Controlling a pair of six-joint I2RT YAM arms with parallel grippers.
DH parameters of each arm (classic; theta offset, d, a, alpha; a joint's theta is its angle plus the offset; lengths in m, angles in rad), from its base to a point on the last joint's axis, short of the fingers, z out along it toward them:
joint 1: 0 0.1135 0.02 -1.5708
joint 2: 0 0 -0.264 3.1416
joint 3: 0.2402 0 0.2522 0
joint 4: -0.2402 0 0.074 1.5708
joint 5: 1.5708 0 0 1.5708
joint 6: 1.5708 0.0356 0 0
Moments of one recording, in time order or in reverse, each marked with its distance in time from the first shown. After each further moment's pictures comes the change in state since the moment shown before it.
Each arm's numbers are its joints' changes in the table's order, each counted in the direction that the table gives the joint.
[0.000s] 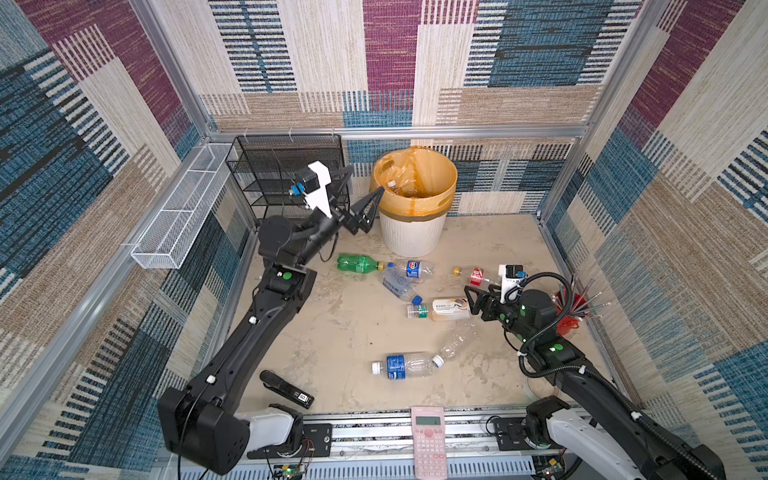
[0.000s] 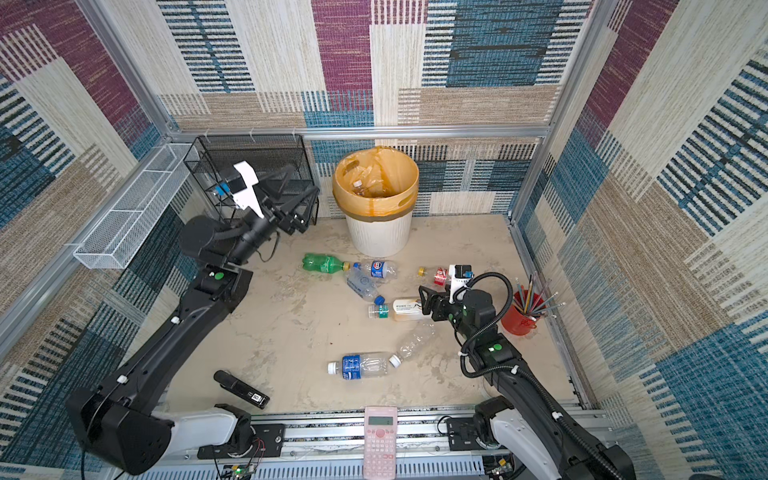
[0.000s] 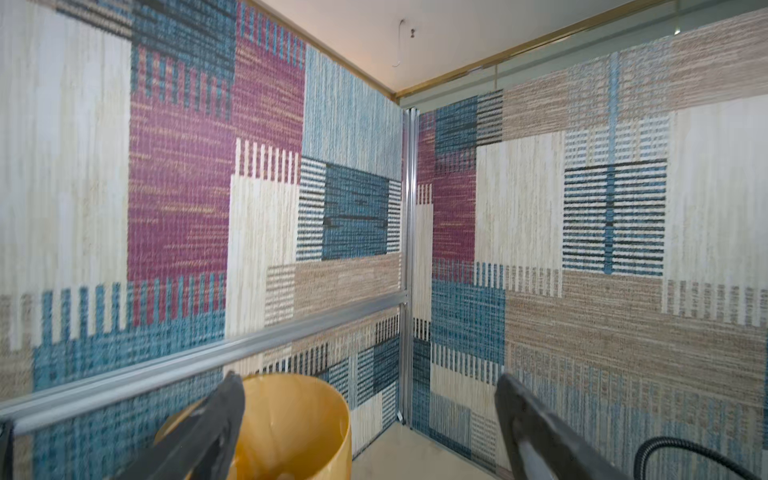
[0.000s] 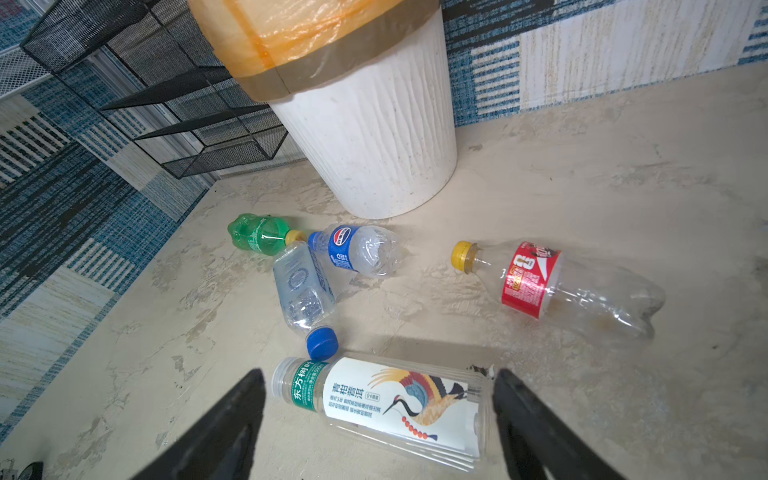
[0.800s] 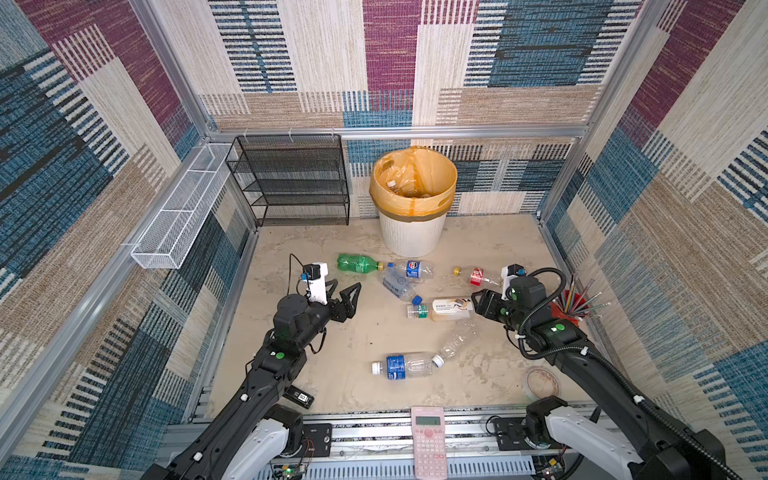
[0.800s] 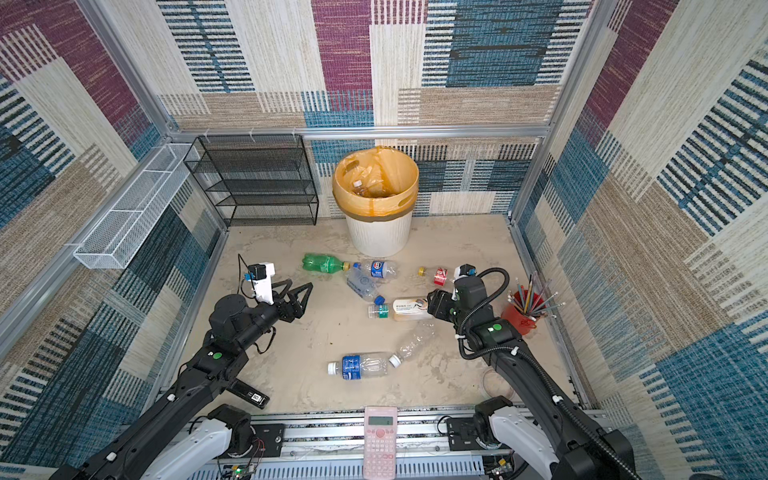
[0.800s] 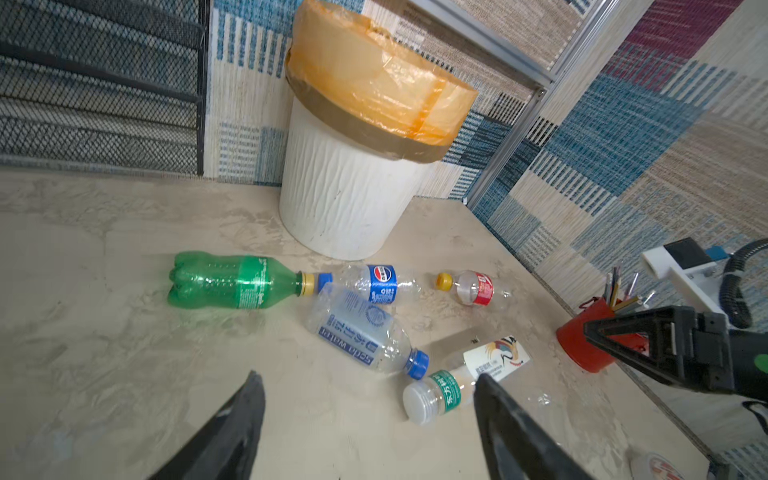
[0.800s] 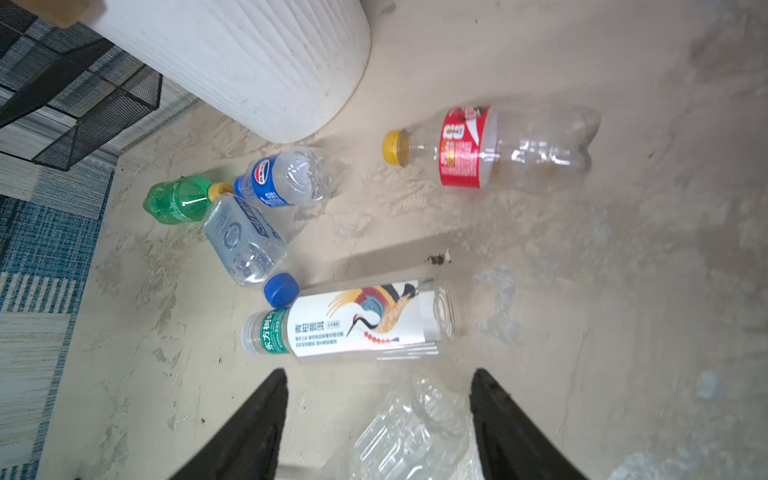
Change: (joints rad) left arm 0.000 -0.434 -0.680 -0.398 -0.259 -0.122; right arm -0.005 0.125 0.220 -0.502 0.046 0.260
